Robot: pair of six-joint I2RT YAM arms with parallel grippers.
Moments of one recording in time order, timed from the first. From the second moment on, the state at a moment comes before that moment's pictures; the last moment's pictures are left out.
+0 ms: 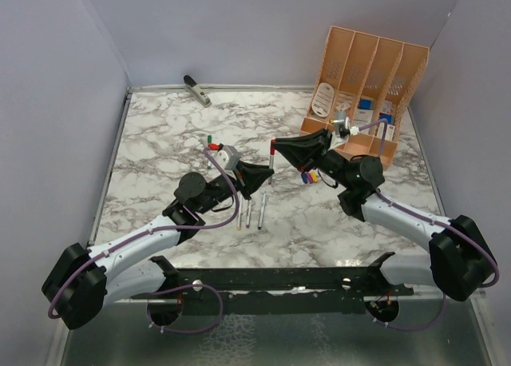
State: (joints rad) left arm -0.76 1.04 0.51 0.70 0.24 -0.31; right arm 0.60 1.27 0.64 1.15 -0.49 0.53
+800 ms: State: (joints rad) left arm -0.76 1.04 0.51 0.70 0.24 -0.31; right arm 0.63 1.27 0.62 1.16 -0.48 0.44
